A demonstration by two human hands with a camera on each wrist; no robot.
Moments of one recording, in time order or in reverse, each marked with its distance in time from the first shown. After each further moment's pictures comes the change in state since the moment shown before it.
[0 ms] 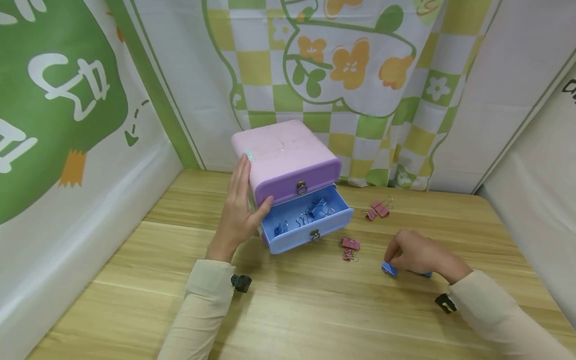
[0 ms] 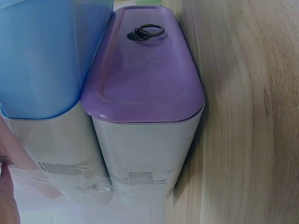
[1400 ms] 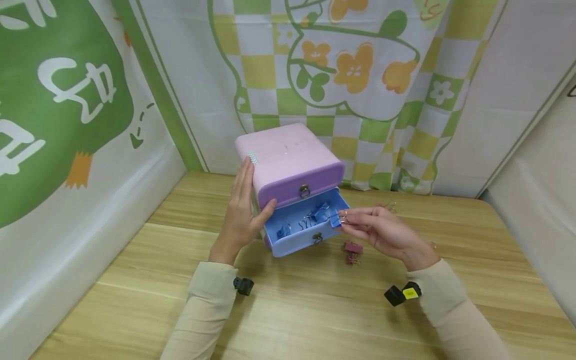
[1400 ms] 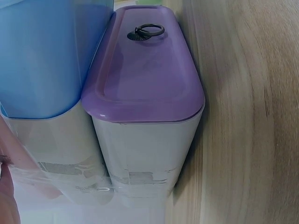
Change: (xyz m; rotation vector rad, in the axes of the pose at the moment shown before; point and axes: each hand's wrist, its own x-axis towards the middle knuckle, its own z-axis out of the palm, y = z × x) left_hand -0.001 0.001 -0.003 0.014 -0.025 -0.026; right_hand 0.046 -0.062 -0.005 1.379 -0.086 -0.200
